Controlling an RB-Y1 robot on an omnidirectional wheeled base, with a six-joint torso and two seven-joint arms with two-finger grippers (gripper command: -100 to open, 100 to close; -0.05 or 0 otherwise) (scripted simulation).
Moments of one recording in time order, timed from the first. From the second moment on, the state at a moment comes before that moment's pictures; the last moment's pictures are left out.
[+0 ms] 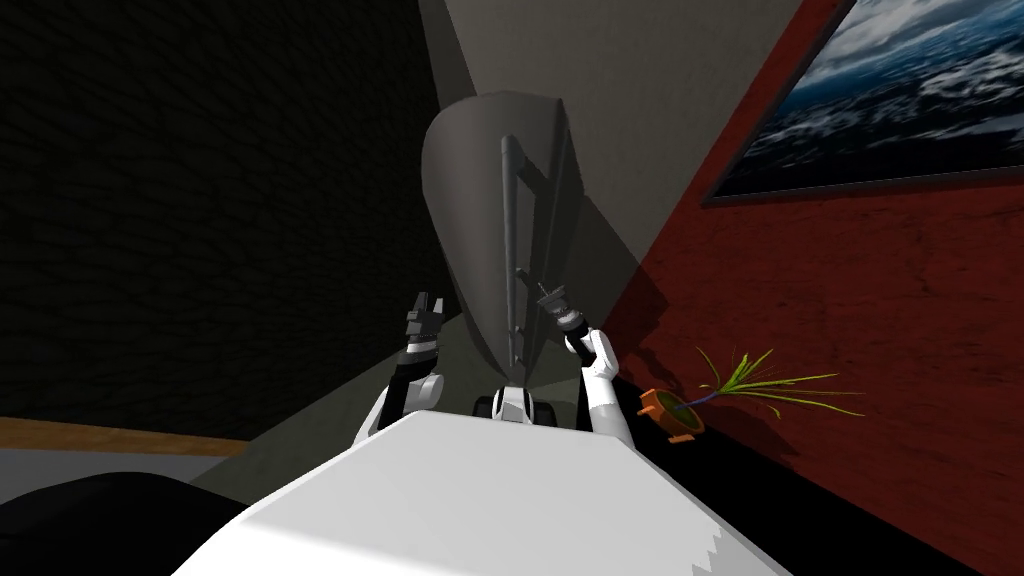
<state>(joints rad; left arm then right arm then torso) 0.46 0.00 0.07 -2.20 0.00 -0.51 0.09 -0.18 -0.01 -0.17 -1.75 0.99 -0.94 1.55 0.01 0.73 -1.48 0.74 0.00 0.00</state>
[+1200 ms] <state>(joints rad) 0.46 0.00 0.07 -2.20 0.00 -0.51 0.09 -0.15 0.03 -0.24 -1.83 1.01 -0.83 1.64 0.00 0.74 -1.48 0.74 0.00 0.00</state>
